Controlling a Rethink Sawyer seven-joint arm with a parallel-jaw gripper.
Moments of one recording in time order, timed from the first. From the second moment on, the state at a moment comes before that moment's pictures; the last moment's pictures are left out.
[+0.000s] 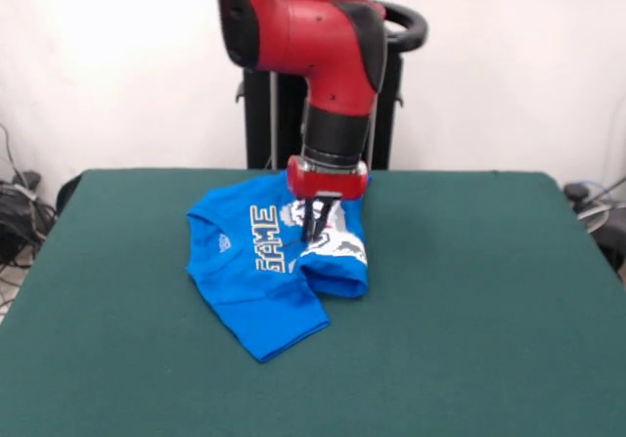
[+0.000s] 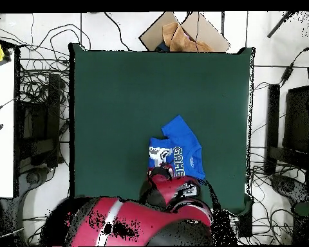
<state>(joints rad) -0.11 -0.35 -0.25 1.92 -0.50 -0.27 1.79</state>
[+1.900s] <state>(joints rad) -0.13 -0.34 -0.29 1.84 -0.53 -0.17 1.79</state>
